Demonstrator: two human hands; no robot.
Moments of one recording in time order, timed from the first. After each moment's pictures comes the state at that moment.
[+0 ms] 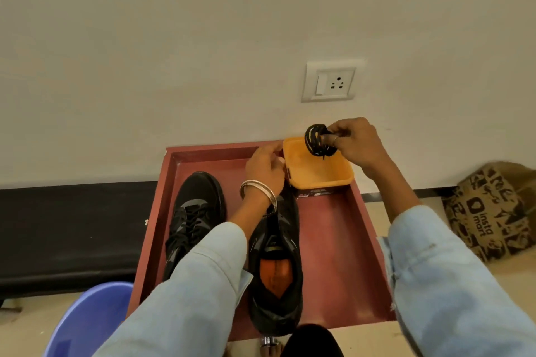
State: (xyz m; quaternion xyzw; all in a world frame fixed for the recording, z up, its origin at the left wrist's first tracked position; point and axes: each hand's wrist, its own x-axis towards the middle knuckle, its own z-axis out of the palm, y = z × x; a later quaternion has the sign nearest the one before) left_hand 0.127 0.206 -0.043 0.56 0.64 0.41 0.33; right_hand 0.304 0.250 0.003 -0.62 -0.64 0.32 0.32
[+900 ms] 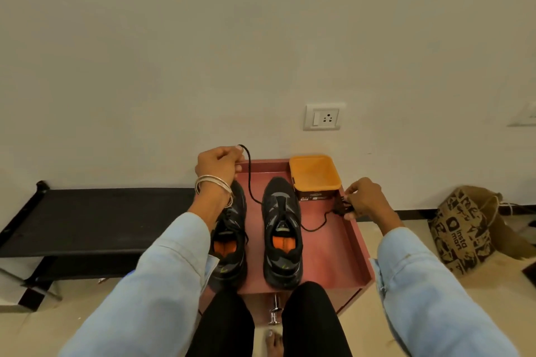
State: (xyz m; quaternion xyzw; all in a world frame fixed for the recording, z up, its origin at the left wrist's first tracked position) left_hand 0.040 0.076 0.091 0.32 0.63 0.60 0.38; right_hand 0.323 0.110 0.035 -0.75 -0.54 0.33 0.17
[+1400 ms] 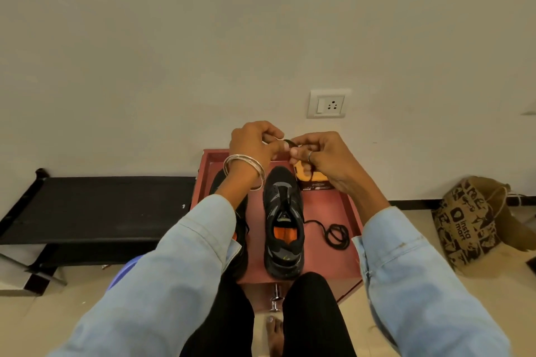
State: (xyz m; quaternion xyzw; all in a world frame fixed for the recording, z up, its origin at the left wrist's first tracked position) left_hand 0.081 0.089 0.107 0.58 0.61 0.47 0.26; right_hand 0.241 0.097 0.103 -0.47 -0.63 0.50 0.37
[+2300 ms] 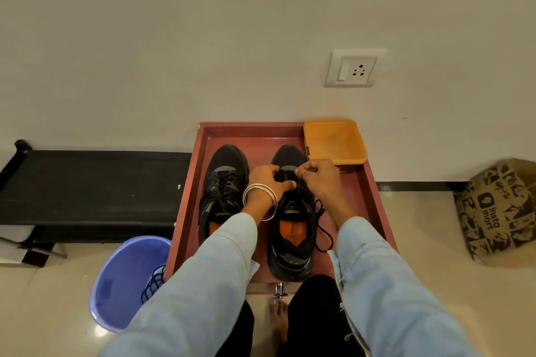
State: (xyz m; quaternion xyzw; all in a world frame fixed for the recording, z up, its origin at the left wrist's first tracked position) left_hand 0.094 0.130 -0.051 0.51 0.73 0.25 0.39; right_hand 0.218 0.158 -0.064 -0.66 -0.57 0.38 0.30
